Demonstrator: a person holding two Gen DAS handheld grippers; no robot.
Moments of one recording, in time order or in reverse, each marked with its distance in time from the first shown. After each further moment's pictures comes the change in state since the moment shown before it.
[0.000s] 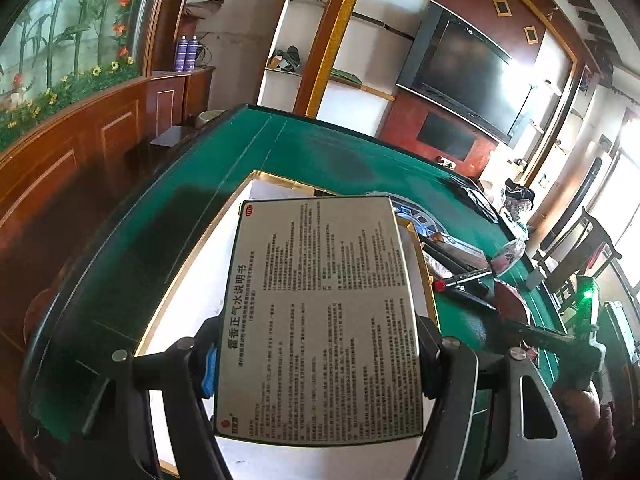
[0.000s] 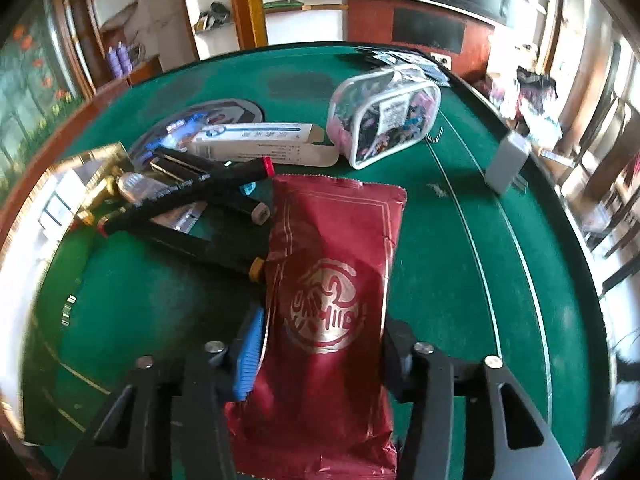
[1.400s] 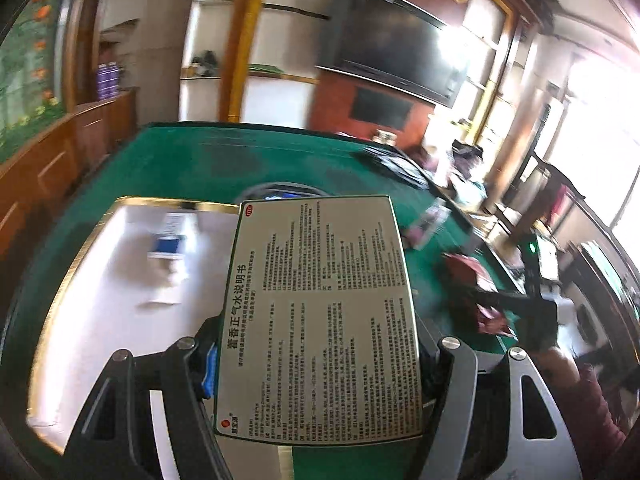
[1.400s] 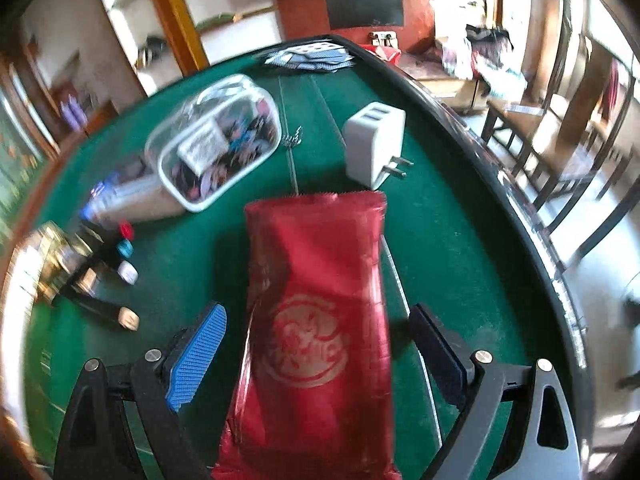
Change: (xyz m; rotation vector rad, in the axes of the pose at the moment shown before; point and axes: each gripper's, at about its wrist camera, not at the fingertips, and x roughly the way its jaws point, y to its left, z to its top) left arm 0.008 -0.129 -0.005 0.175 0.034 -0.128; right arm 0.009 -0.091 0.018 0.104 0.019 -0.154
